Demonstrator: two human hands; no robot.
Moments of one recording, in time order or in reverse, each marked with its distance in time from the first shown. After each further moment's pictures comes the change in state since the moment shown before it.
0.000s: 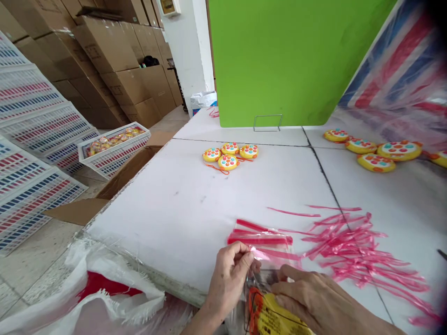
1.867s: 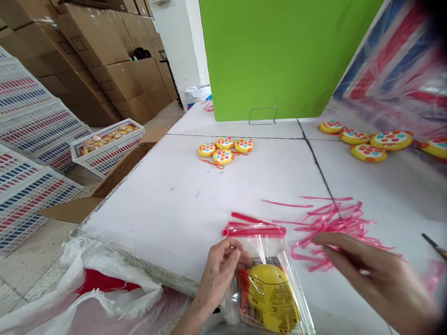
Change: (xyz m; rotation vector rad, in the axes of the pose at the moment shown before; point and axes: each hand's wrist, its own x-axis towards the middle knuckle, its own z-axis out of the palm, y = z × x) left_hand -0.009 -0.013 -0.008 -0.081 -0.014 -0.074; right_hand -0.051 0.055 -0.015 0.142 0.562 0.443
